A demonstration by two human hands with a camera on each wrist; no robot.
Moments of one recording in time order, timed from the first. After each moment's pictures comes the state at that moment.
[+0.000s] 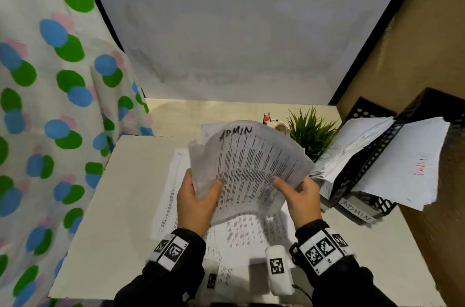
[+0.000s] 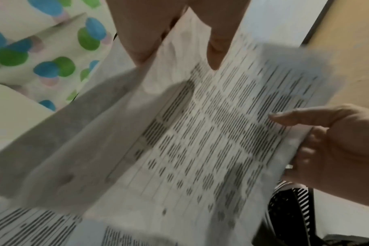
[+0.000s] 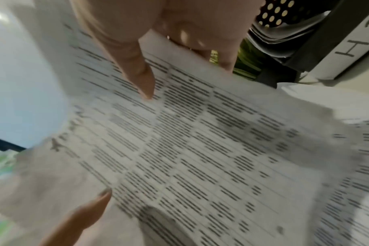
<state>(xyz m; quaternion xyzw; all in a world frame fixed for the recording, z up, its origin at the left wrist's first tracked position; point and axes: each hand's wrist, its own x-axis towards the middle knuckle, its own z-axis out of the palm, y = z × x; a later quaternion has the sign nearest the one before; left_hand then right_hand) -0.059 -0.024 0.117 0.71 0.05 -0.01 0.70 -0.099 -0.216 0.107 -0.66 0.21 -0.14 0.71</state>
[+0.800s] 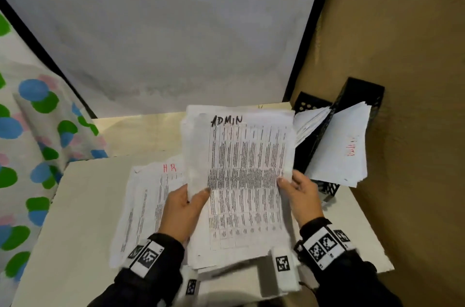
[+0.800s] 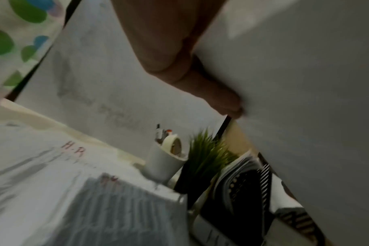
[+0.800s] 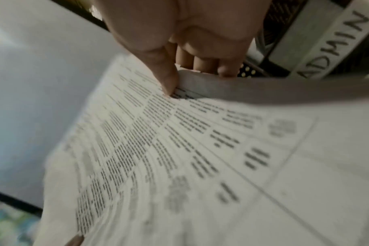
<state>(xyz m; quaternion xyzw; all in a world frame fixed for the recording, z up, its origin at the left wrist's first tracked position) -0.070 -0.078 0.133 0.75 -0.02 -0.19 0.63 -0.146 -0.288 0.129 -0.64 0.30 -0.16 0.69</state>
